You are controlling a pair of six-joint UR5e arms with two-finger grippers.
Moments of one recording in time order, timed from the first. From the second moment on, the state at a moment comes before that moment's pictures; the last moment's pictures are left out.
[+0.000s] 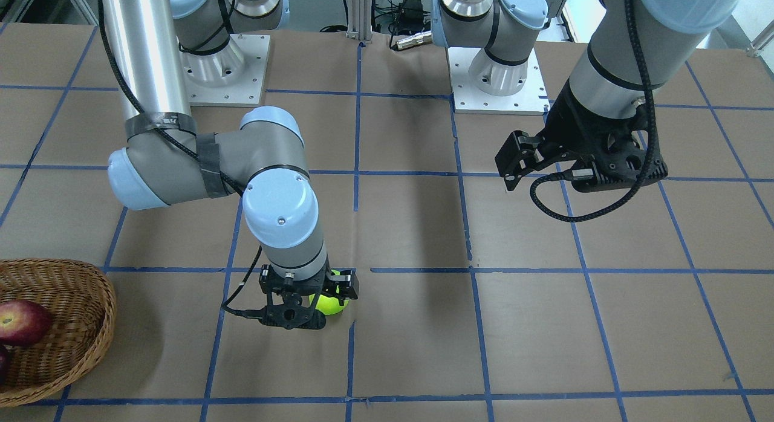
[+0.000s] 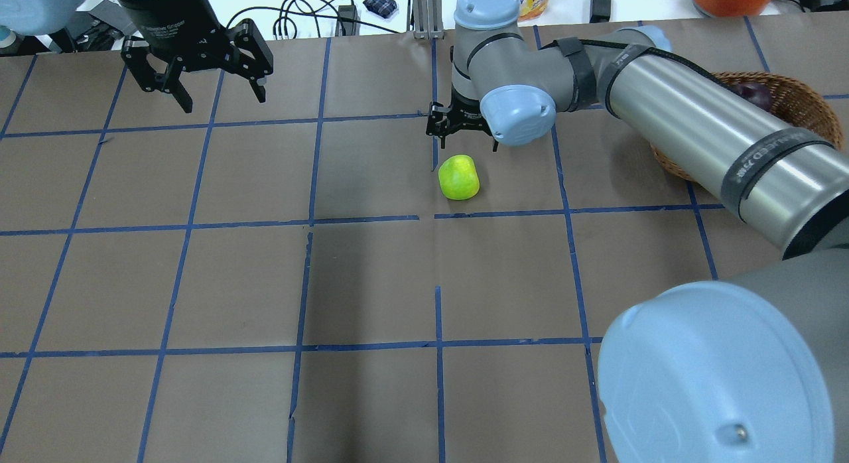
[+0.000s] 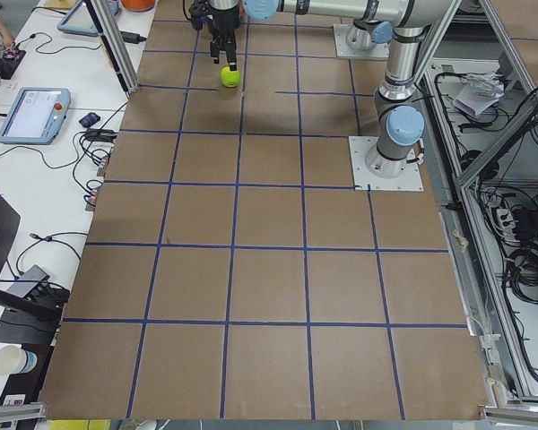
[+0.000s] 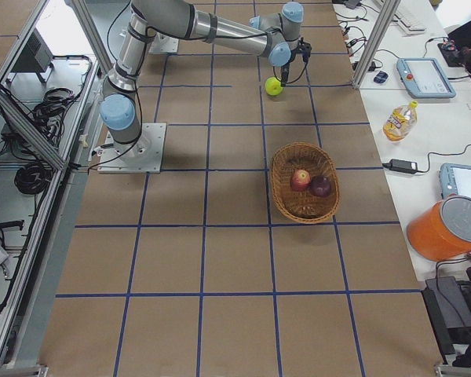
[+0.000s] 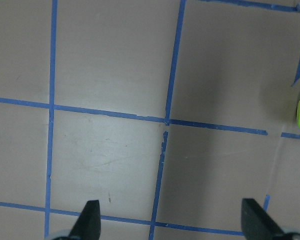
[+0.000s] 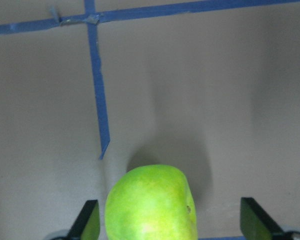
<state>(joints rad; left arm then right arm) -1.56 -1.76 -1.32 -1.68 1.59 -0.13 1.84 -0.99 1.43 -2.06 -1.54 0.30</state>
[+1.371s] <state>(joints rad) -1.56 -1.76 -1.31 -1.67 1.59 -0.13 1.86 -0.93 1.44 -2.12 -1.56 0.23</state>
